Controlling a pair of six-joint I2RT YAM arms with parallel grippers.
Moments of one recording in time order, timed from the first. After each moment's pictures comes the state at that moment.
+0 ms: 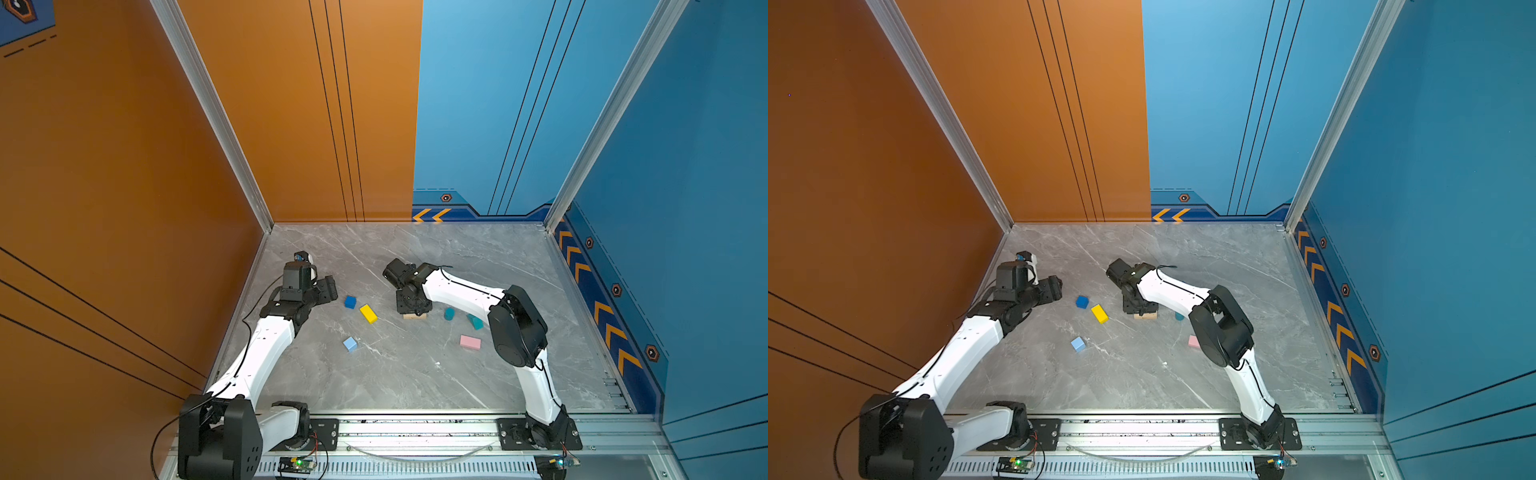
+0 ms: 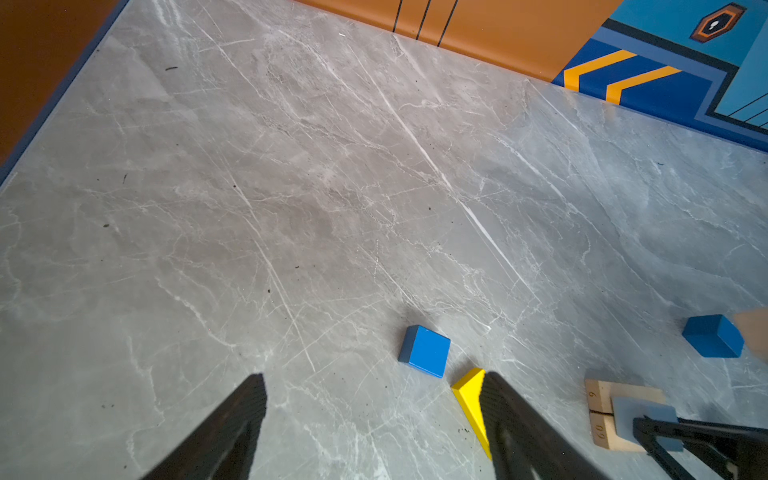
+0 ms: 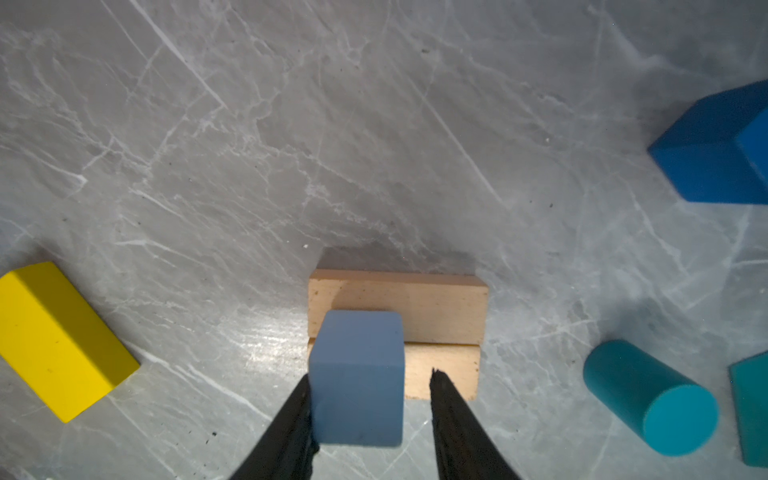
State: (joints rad) left arm -0.08 1.18 0.80 -0.32 -0.01 -0.31; right arm 0.81 2.13 1.72 -0.92 0.20 0.73
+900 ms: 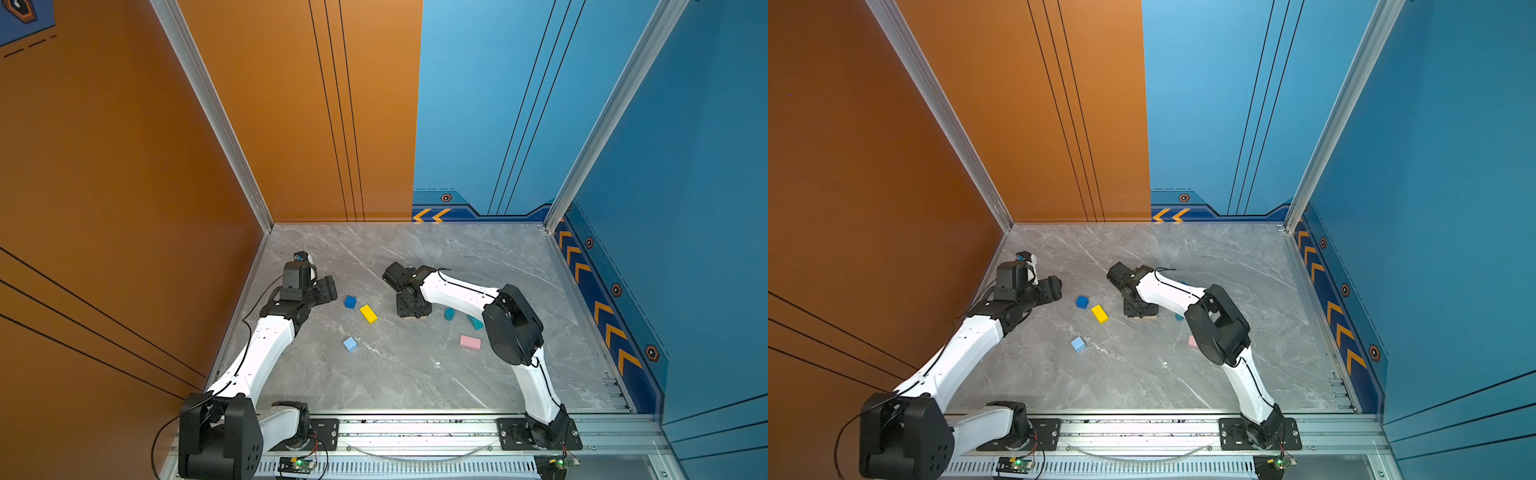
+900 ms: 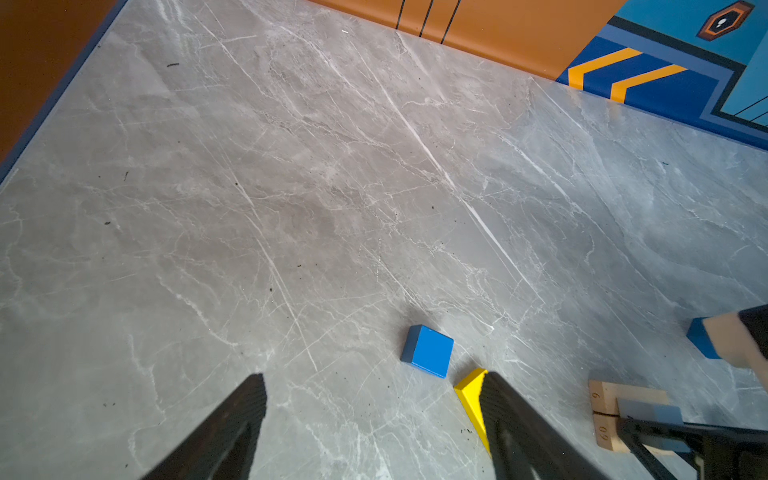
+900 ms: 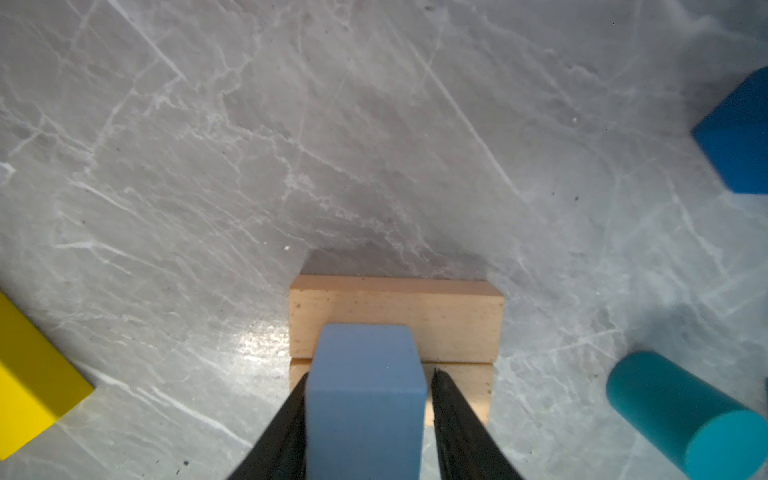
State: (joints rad) left arm -0.07 1.19 0.80 -0.32 -0.01 -0.31; right arm 0.80 2.16 1.70 -0.91 0.19 0.74
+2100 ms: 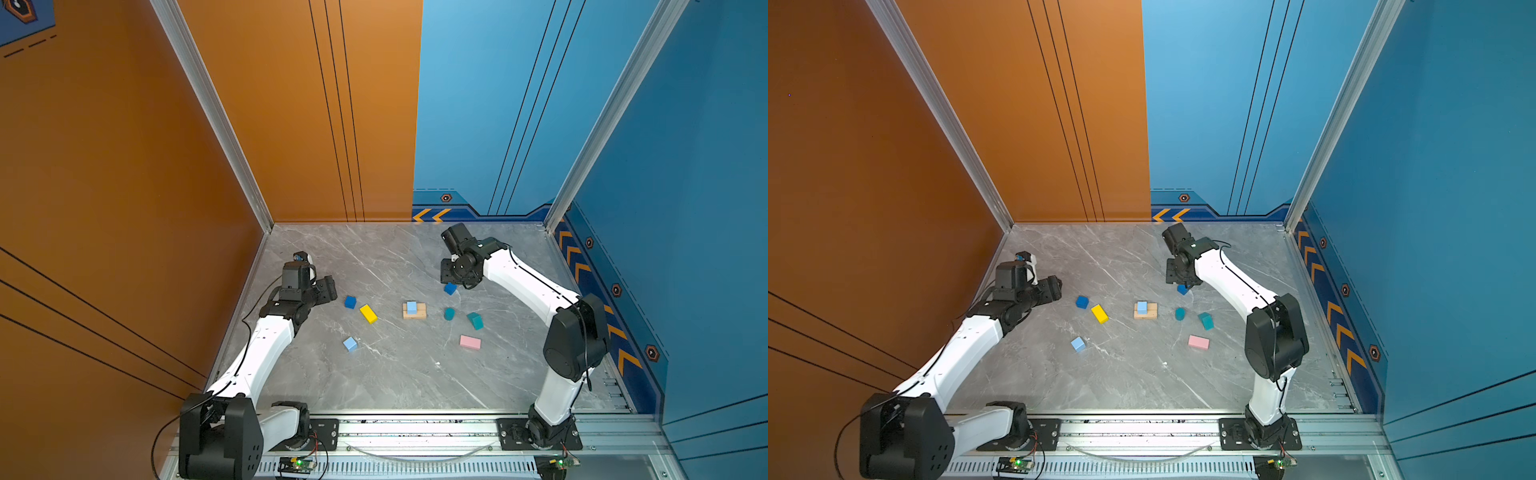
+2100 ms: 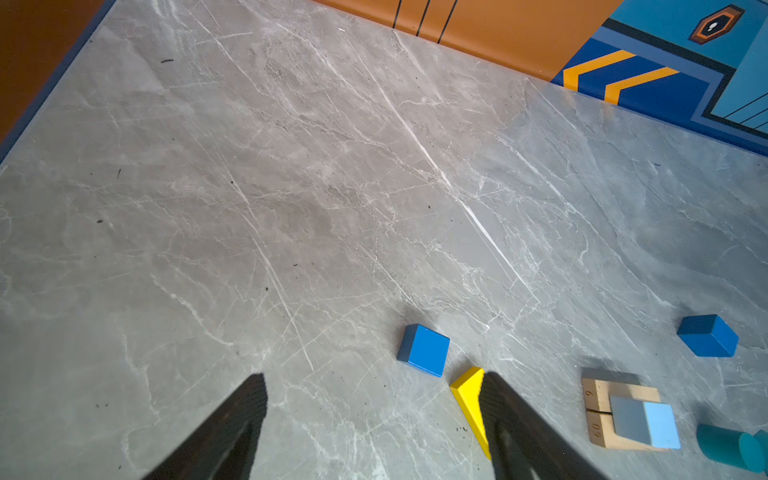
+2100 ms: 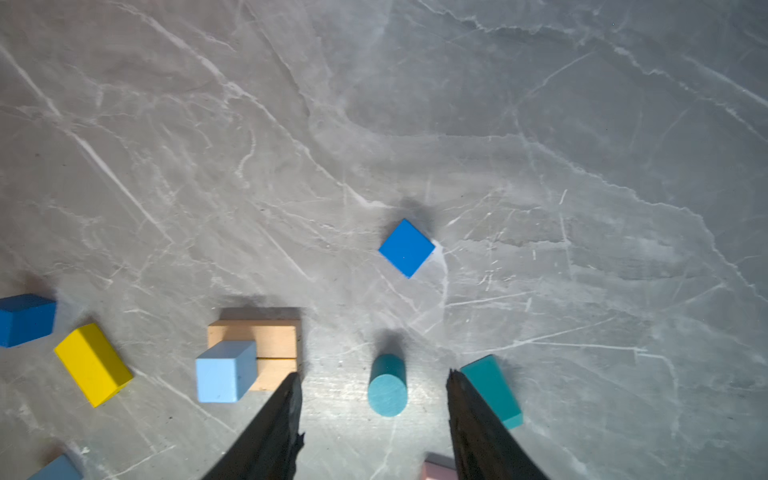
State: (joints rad) left arm -0.06 1.19 0.80 -0.32 0.01 -0.31; right arm 0.48 1.83 1.59 -0.93 0.13 0.50
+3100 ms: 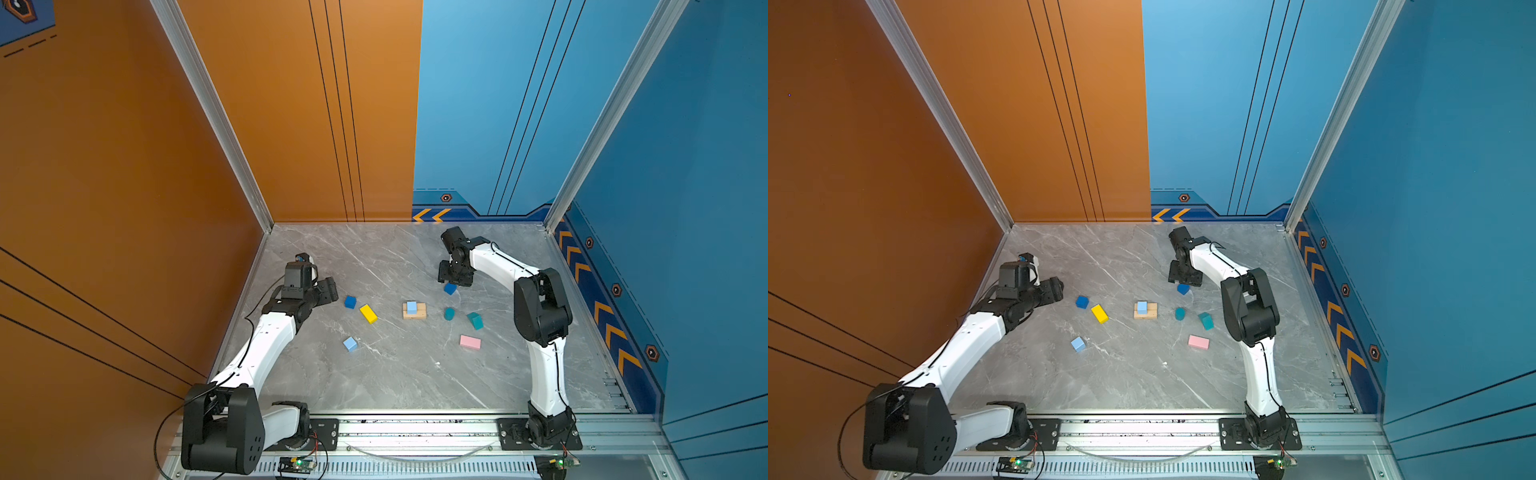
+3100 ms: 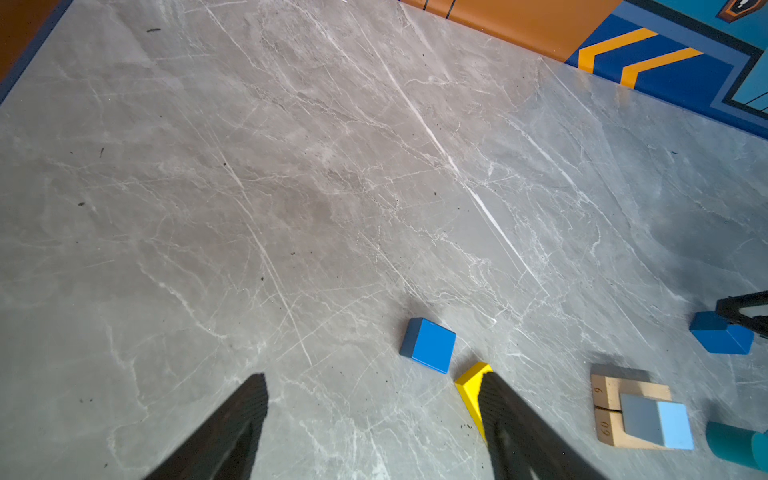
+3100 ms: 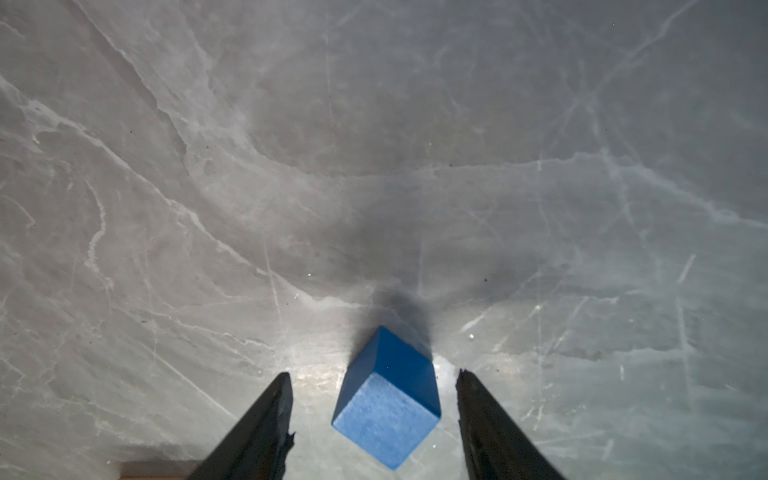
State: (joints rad) left arm -0.06 1.23 0.80 -0.32 0.01 -0.32; right arm 0.39 2.16 1.72 -0.85 0.03 0.51
